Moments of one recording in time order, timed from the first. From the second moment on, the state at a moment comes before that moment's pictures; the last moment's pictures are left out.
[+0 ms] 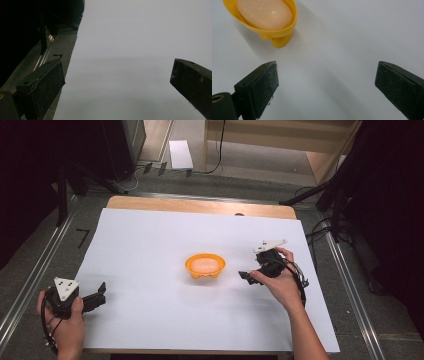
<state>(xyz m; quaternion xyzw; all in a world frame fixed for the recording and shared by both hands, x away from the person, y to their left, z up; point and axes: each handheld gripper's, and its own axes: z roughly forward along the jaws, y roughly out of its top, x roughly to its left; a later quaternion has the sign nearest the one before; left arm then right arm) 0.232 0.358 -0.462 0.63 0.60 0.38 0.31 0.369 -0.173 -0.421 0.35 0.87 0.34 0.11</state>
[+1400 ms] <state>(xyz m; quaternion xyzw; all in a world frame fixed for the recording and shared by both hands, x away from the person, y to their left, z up) 0.231 0.358 -0.462 0.63 0.60 0.38 0.31 0.298 -0.280 -0.471 0.45 0.80 0.37 0.13</state>
